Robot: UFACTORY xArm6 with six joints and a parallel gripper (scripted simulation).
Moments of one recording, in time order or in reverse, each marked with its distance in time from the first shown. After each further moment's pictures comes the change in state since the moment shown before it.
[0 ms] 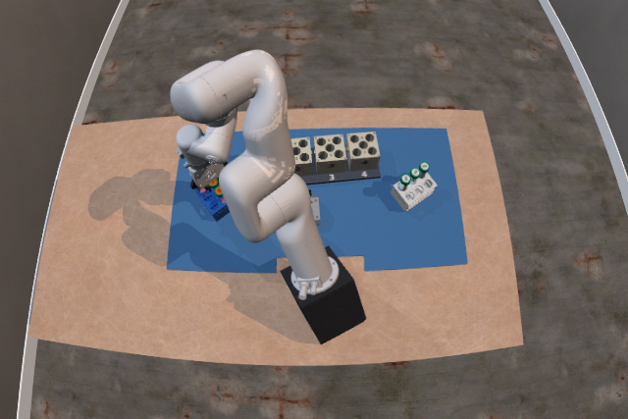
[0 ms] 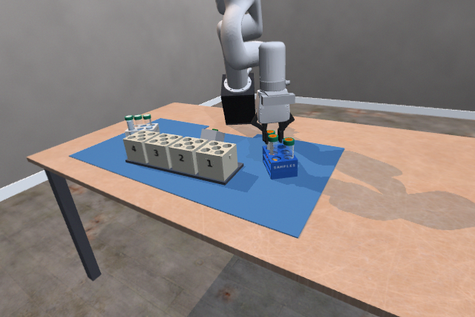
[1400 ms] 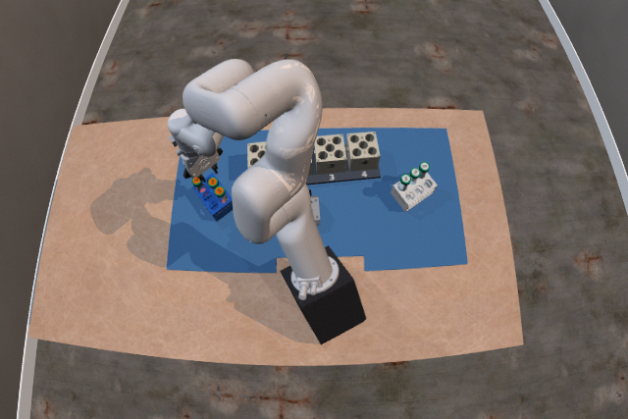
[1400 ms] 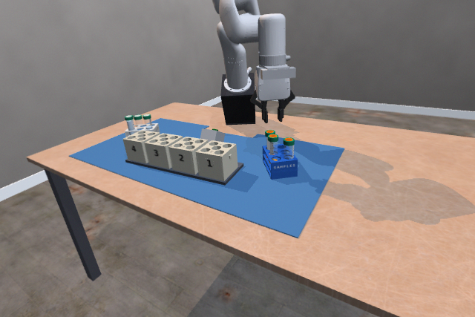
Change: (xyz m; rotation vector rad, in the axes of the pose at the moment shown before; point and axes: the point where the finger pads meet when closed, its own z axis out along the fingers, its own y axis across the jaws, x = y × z) arm 0.000 0.000 -0.072 0.000 0.001 0.000
